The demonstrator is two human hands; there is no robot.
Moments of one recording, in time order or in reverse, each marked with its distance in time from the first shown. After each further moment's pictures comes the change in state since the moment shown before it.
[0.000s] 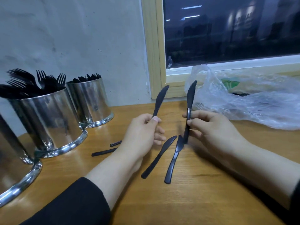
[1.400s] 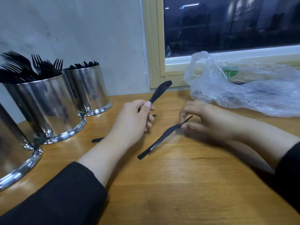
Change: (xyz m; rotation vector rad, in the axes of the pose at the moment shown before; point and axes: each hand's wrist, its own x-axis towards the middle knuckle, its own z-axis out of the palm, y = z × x) left_hand -0.001 -0.006 -0.025 0.267 0.012 0.196; right_hand 0.018 -0.007 -0.026 -1.049 -0.554 -0.604
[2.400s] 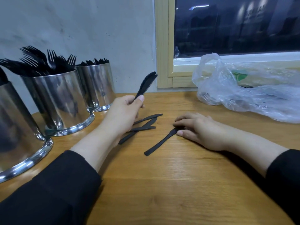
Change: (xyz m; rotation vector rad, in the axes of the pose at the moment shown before) left_hand 0.003 -0.010 -0.036 -0.064 0.075 -0.086; right_hand 0.007 -0.003 0.035 -0.143 -0.171 0.227
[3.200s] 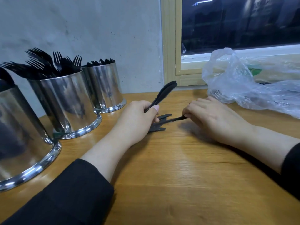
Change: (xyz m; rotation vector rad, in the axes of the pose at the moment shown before) left_hand 0.001 -0.002 0.004 0.270 -0.079 0.065; right_hand 0.021 0.000 -0.006 -0.258 0.461 -0.374
